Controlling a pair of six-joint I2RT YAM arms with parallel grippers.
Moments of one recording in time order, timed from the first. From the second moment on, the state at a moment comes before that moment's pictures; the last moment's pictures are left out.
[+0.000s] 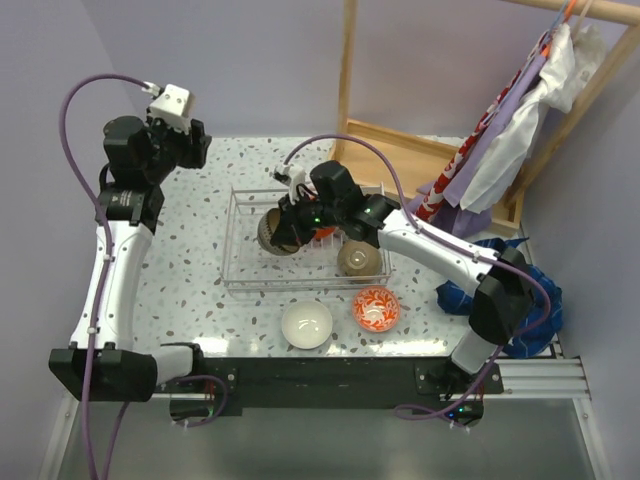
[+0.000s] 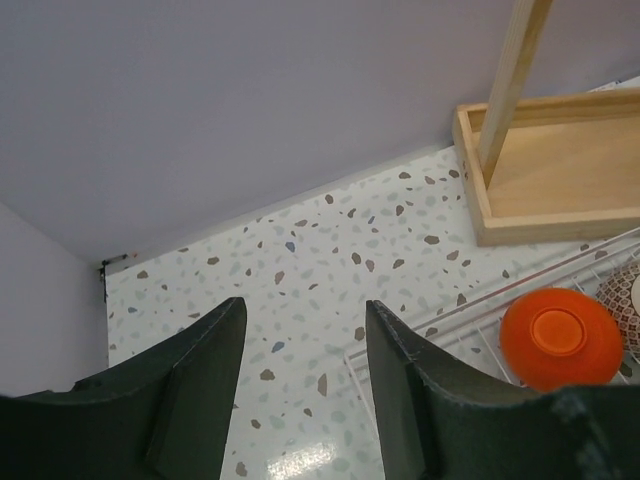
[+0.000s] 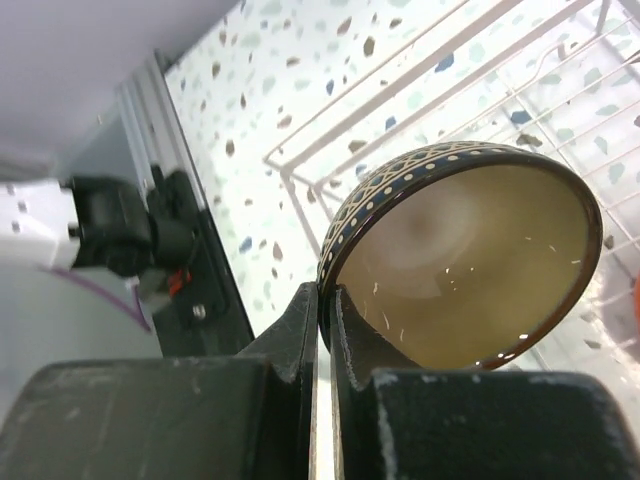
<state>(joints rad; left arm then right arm) 0.00 1.23 1.38 -0.31 0.27 0.18 0.85 1.68 1.47 -0.32 -0.46 0.26</state>
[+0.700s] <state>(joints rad) -0.06 1.25 1.20 -0.39 0.25 0.26 0.78 1.79 1.14 0.52 -0.54 0.89</state>
